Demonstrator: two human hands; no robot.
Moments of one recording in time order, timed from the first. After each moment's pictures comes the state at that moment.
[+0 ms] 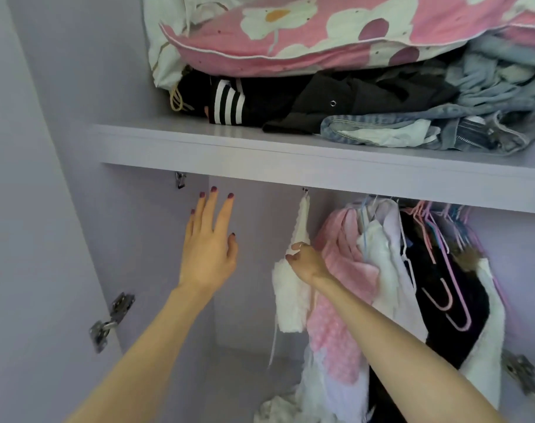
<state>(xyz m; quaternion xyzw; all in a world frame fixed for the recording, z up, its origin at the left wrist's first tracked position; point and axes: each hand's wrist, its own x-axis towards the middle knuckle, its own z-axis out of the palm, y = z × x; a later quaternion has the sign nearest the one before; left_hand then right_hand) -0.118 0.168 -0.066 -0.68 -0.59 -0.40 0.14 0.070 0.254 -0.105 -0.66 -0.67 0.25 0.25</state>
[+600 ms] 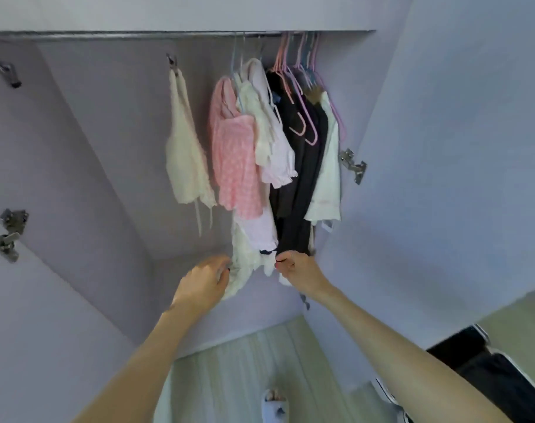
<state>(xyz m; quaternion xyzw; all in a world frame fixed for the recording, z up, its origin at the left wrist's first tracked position) -0.043 -0.029 -0.236 -0.80 -0.53 -0.13 -0.23 0.165 -0.081 -0.238 -0.74 -0.53 0.33 0.25</state>
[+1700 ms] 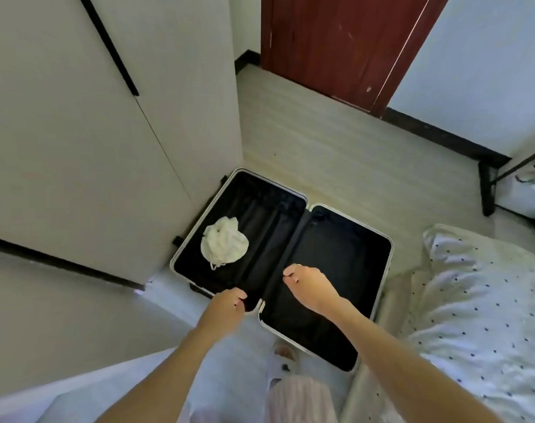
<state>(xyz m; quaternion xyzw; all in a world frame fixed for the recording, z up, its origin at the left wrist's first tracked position) 0.507 -0.297 -0.474 -0.83 -0.30 0.23 -0.42 0.633 -0.448 -0.437 -0.88 -0.20 0.39 0.19</state>
